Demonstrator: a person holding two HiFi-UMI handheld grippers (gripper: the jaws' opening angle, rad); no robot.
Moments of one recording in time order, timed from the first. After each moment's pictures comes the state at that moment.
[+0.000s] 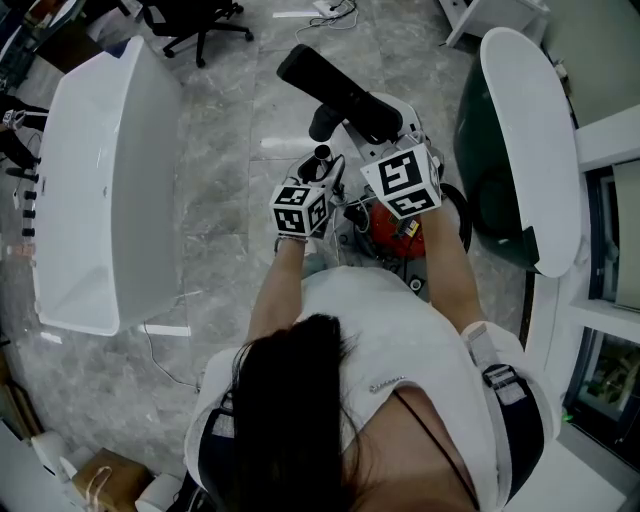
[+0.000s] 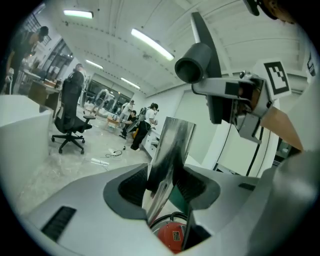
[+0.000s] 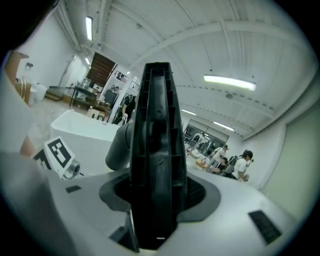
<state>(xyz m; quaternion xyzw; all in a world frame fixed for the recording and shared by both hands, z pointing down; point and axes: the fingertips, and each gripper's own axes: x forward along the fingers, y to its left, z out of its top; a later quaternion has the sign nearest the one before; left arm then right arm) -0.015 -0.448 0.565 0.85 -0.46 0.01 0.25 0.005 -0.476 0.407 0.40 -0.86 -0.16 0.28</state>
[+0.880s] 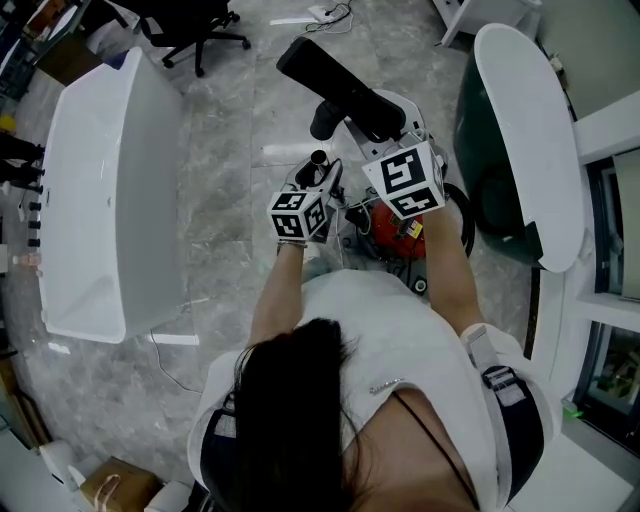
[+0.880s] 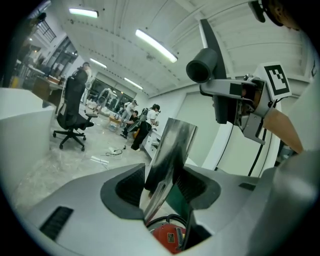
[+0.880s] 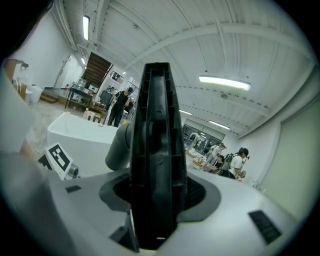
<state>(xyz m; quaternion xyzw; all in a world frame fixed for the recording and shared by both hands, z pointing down) -0.014 -0.441 0.565 0.85 -0.46 -0.01 0.26 0.020 -0.472 0.386 0.42 -0.85 -0.15 0.26</state>
